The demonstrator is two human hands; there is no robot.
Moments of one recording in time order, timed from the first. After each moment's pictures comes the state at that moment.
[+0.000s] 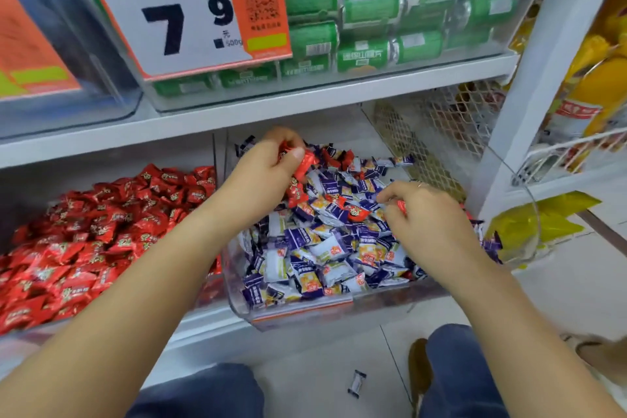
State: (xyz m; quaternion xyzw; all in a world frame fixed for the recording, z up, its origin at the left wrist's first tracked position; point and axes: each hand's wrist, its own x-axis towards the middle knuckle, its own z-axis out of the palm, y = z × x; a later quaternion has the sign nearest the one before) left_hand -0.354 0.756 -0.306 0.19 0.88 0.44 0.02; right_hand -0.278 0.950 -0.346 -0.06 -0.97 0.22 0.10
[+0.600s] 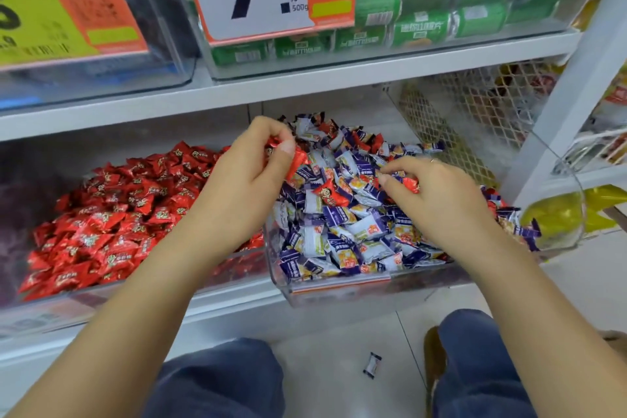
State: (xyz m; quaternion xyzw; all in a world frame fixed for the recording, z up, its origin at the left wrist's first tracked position) left_hand -0.310 0.699 -0.302 0.19 0.89 0.42 -0.06; right_hand -0.286 0.921 -0.337 -0.02 -0.97 0.21 0.12
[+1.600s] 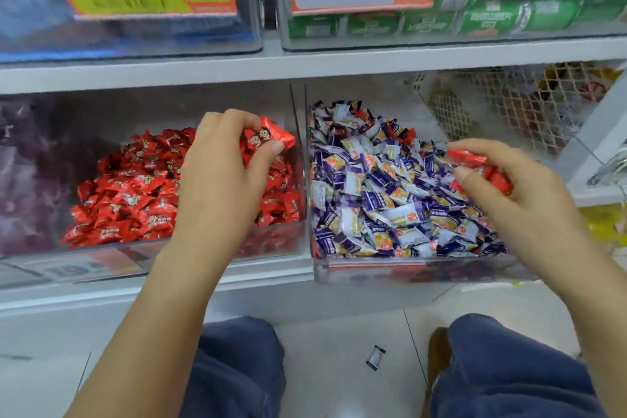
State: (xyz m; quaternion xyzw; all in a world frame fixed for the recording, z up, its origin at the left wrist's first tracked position) left_hand -0.290 0.651 -0.319 0.05 0.91 0.31 -0.27; right_hand -0.247 0.924 -0.315 0.03 -0.93 0.34 0.15
